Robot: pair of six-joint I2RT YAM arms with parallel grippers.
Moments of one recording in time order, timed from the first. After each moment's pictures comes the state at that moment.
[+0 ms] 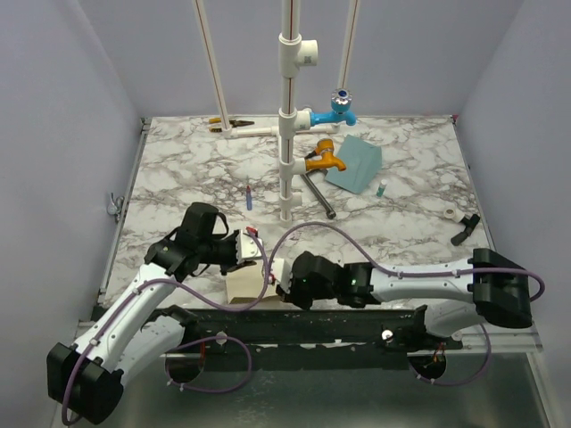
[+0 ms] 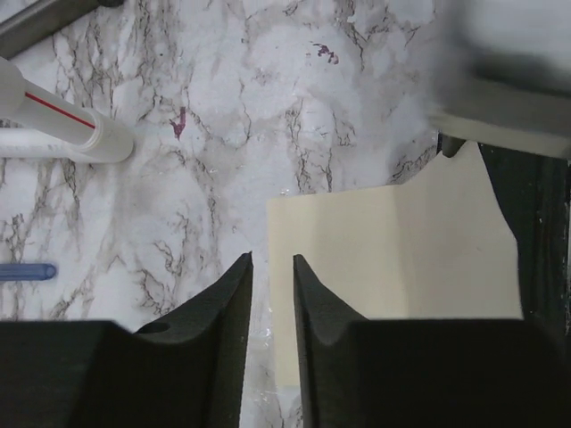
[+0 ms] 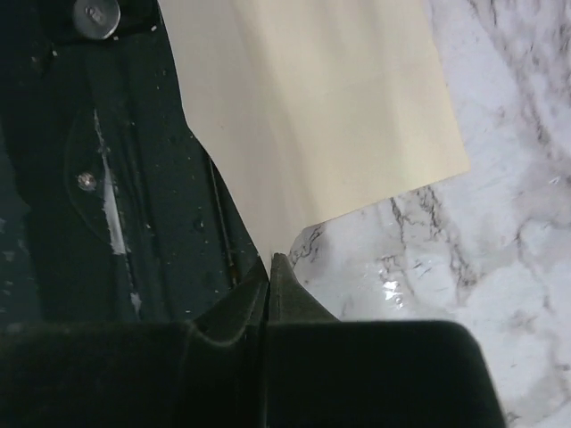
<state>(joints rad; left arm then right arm) -0.45 0.85 0.65 -0.64 0.72 0.84 1.32 1.40 0.75 -0.04 -0.04 -0.13</state>
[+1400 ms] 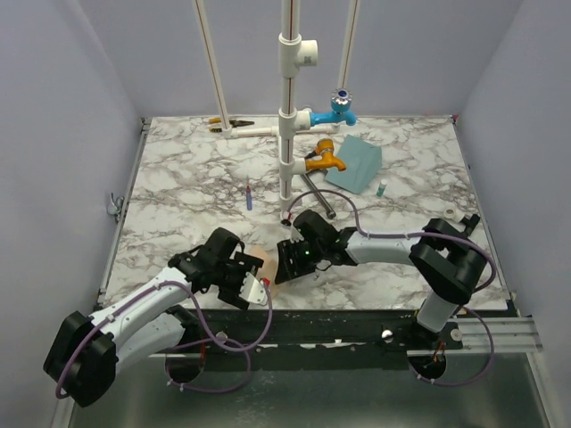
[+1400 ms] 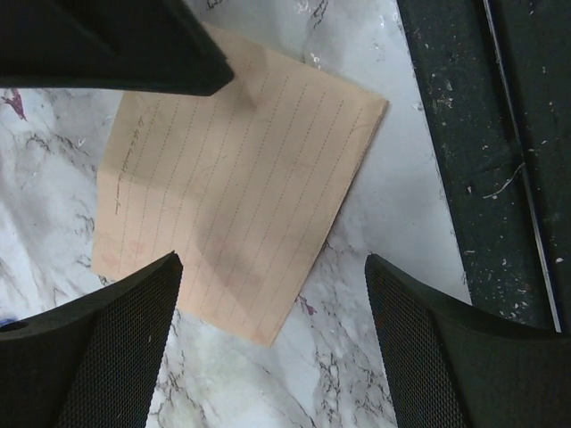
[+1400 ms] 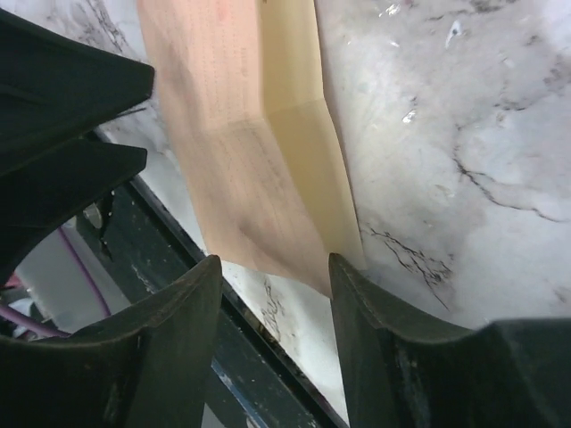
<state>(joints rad) -0.60 0.93 0.45 -0.60 0.51 1.31 0.94 1.73 0.86 0.00 -0.42 0.63</state>
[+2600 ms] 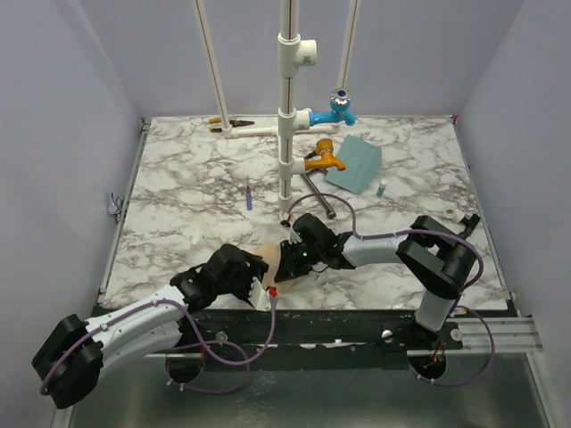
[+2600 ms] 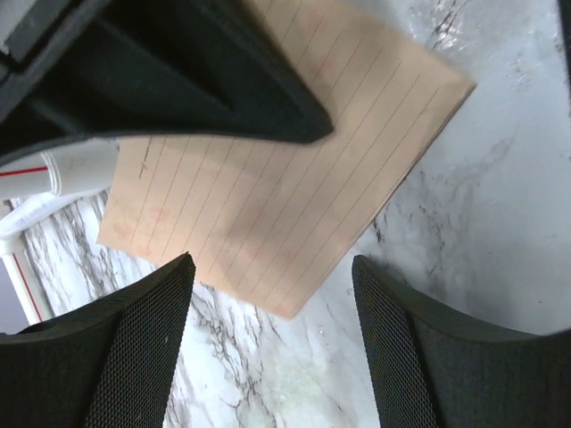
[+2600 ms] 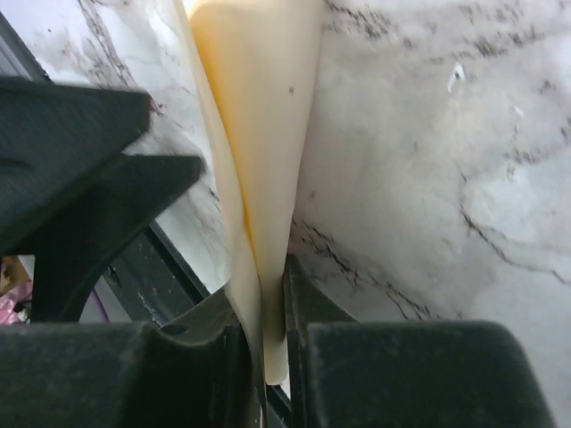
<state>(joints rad) -0.81 0.83 0.25 -0.16 0.23 1.21 0.94 1.80 0.84 0.15 -0.41 0.69</state>
